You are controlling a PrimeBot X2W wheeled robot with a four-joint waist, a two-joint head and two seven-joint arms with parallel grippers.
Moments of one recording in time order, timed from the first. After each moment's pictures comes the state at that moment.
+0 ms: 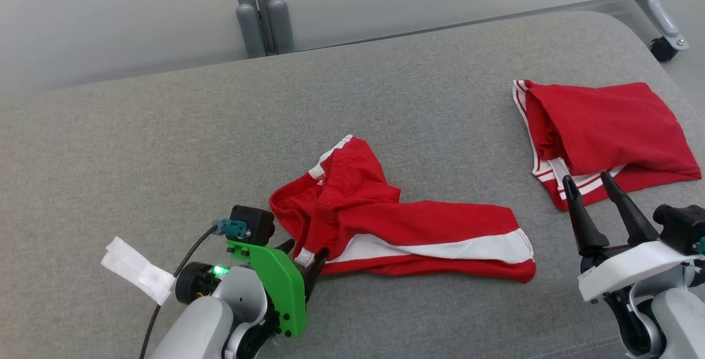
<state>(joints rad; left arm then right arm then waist) -0.29 0.18 -0.51 0.32 -0.60 -0.08 0.41 -0.15 -0.37 0.19 0.26 0.56 0.13 -0.26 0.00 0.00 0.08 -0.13</state>
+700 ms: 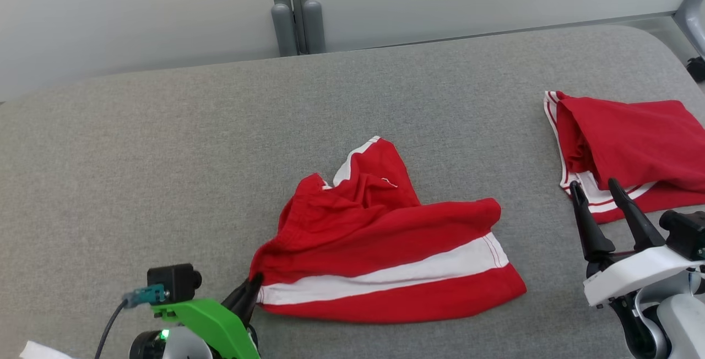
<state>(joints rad) -0.06 0.23 -0.35 0.18 -0.76 -0.04 0.25 -0.13 -0.36 0.17 0.27 0.56 0.13 -0.26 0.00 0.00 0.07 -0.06</state>
